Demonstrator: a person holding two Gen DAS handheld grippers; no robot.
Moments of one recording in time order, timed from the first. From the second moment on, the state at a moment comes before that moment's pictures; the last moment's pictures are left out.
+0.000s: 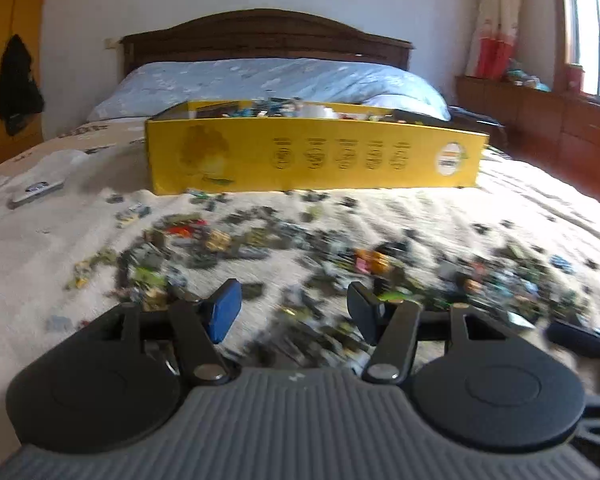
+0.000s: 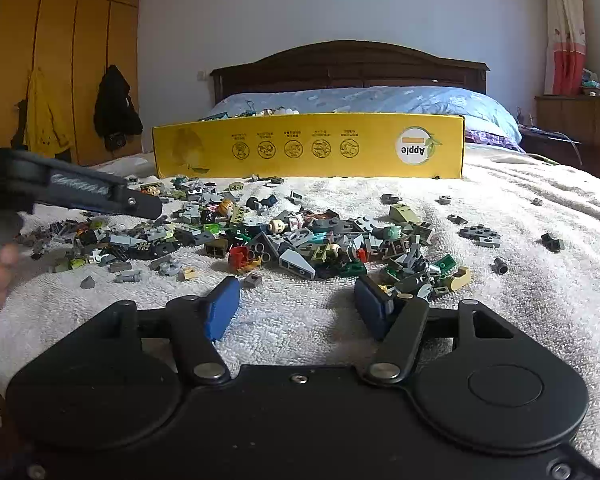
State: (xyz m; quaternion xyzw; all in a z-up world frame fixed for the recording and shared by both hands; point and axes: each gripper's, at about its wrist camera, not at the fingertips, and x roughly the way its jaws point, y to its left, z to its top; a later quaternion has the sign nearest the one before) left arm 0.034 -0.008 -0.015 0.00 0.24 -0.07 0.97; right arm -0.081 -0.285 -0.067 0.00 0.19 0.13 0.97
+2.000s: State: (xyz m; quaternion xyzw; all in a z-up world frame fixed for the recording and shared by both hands) left arm -0.021 -0.080 -0.037 0.03 0.26 -0.20 0.94; right arm -0.118 -0.335 -0.074 0.03 0.17 0.07 0.98
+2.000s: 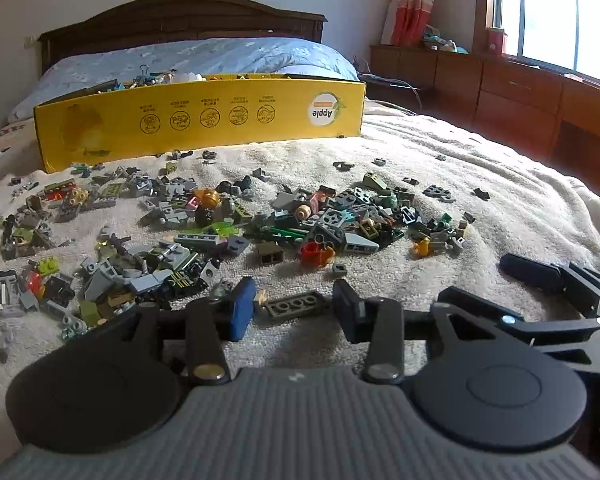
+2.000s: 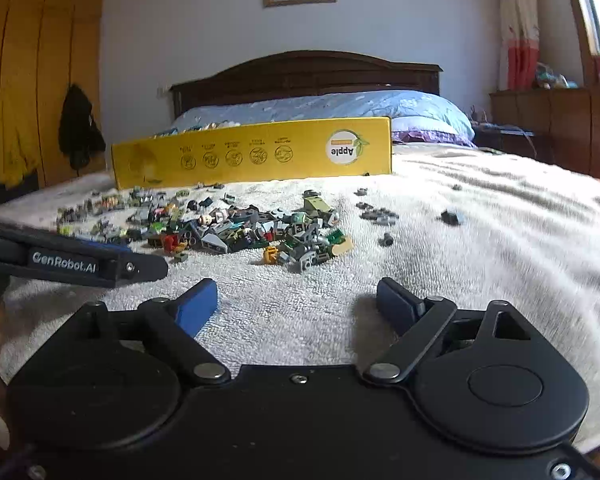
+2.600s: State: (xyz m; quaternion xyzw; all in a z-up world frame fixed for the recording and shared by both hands) left arm -0.009 -0.084 -0.041 0.00 0.29 -0.24 0.93; right arm -0.124 -0.334 -0.079 0.05 0.15 0.07 0.98
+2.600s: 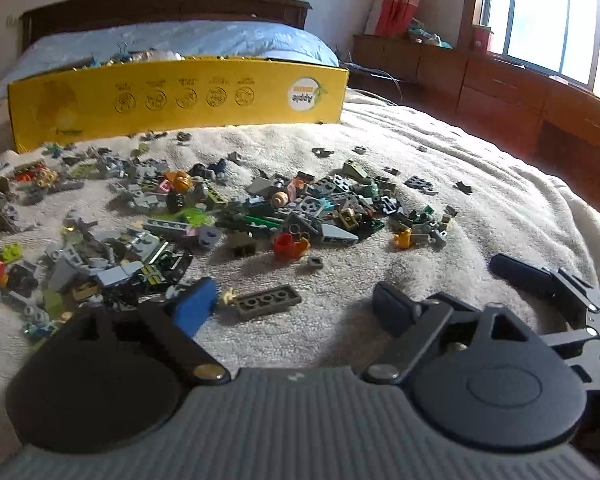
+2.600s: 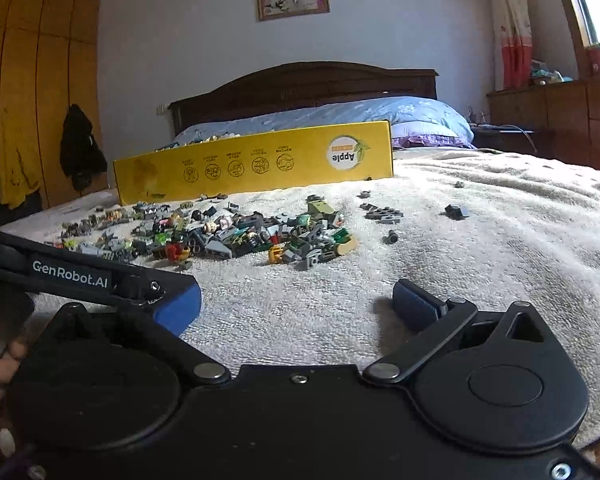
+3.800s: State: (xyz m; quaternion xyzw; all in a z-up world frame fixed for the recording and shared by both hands) left arm -0.038 -0.094 -0.052 0.01 0.22 -0.19 0.96; right arm -0.097 -0.352 -0.050 0.05 0.17 0.07 0.98
